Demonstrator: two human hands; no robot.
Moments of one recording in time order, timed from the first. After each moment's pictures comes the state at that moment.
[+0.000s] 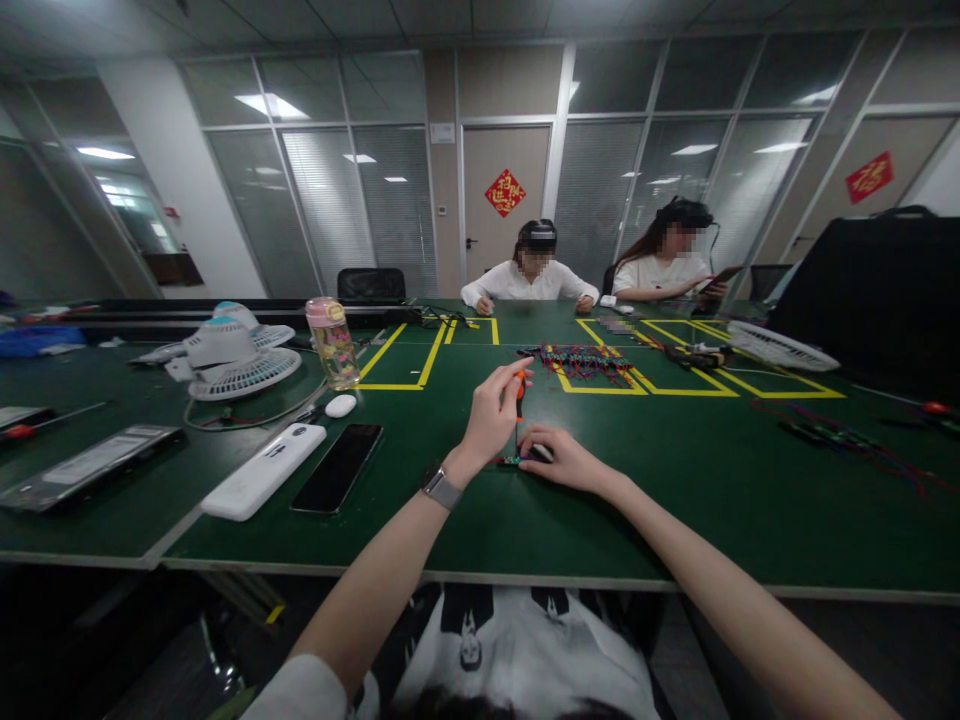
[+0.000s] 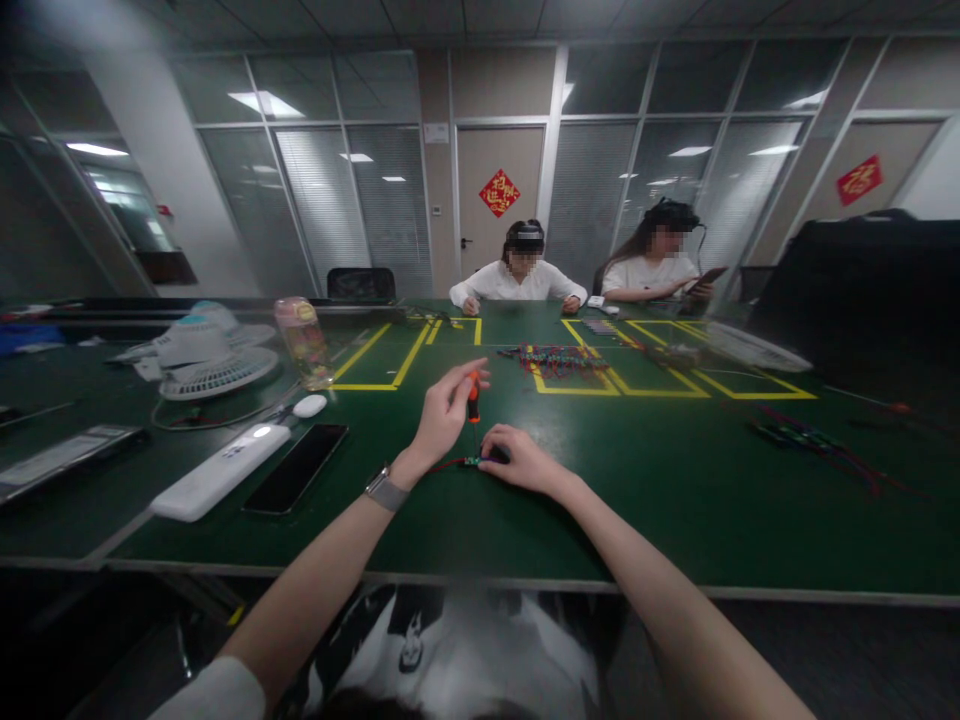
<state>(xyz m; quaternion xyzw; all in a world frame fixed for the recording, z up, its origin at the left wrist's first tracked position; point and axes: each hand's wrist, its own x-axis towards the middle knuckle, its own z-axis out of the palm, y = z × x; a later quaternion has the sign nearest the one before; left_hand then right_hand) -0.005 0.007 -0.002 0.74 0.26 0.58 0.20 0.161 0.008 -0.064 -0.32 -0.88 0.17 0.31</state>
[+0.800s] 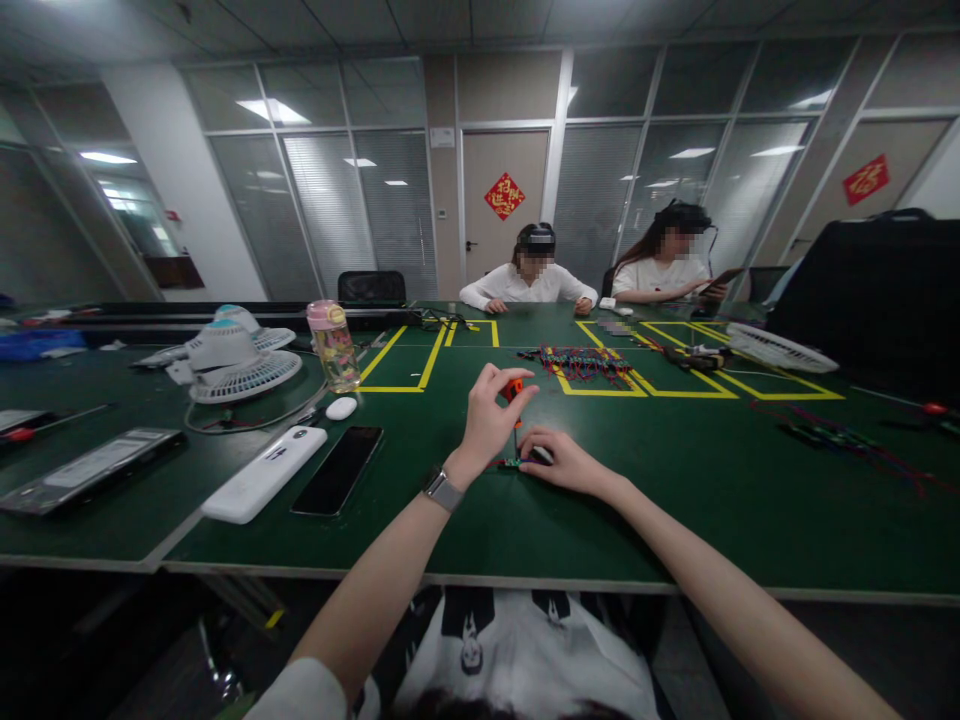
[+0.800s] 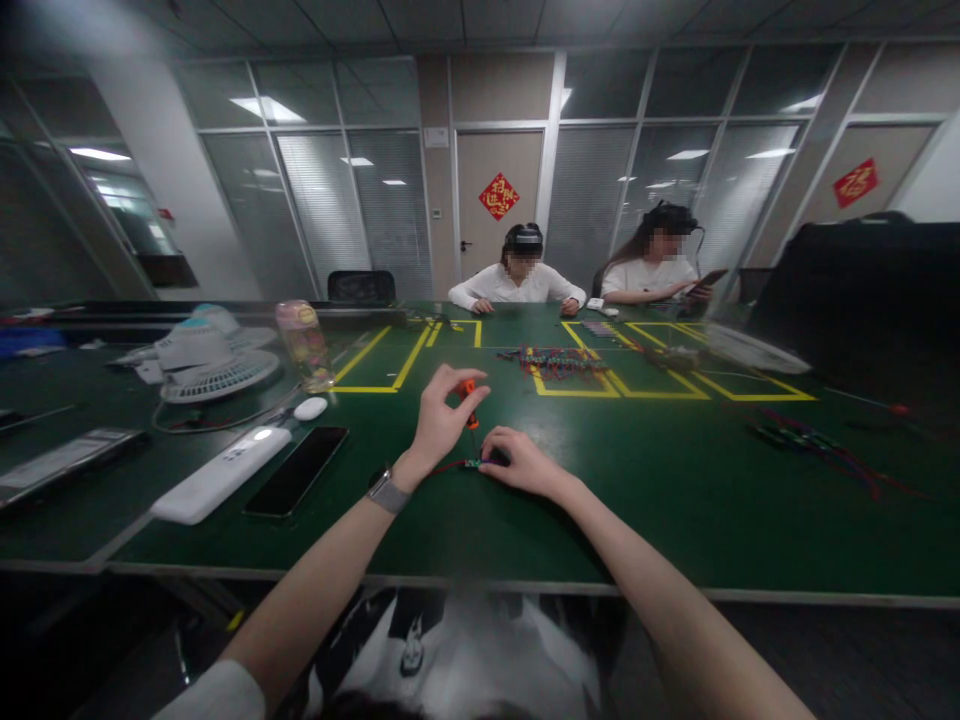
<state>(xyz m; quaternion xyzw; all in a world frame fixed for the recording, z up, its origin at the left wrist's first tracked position) -0.006 0.006 -0.001 0.73 0.31 0.60 0.09 0.161 0.011 -0.069 -0.32 -0.88 0.17 0.31</state>
